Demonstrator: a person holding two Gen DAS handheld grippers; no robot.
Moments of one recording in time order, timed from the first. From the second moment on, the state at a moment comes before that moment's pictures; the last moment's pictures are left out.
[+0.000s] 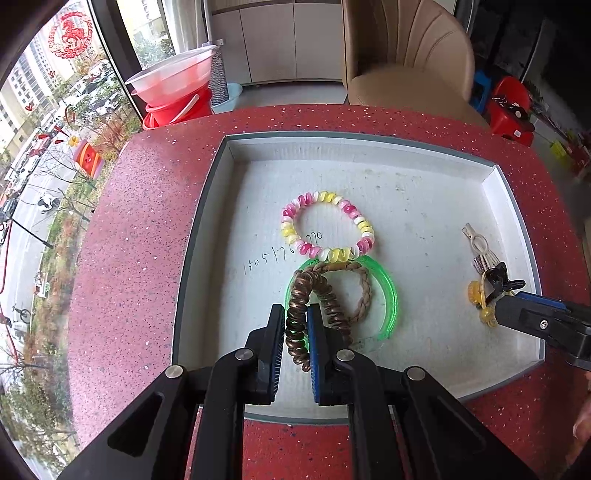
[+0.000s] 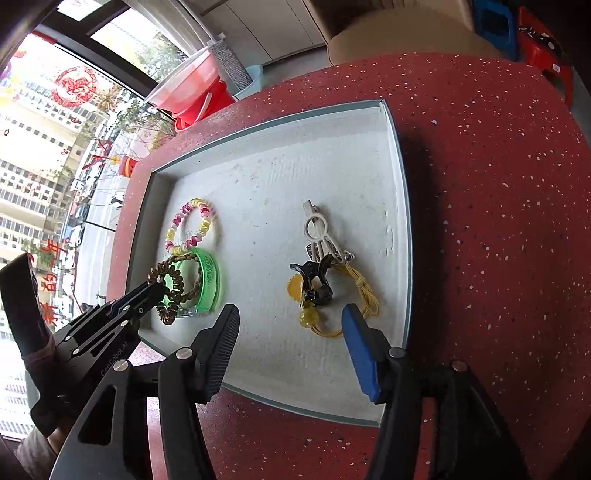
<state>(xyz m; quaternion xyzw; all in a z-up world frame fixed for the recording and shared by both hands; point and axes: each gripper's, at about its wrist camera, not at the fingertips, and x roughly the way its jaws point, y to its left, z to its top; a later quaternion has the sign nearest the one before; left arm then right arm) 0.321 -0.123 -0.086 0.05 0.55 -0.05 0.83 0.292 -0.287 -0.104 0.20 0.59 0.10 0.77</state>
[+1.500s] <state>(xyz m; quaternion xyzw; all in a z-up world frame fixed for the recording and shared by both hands) 0.208 -0.072 -0.087 0.08 0.54 -0.08 0.83 0.158 -0.248 -0.099 0.17 0.61 0.11 0.76</state>
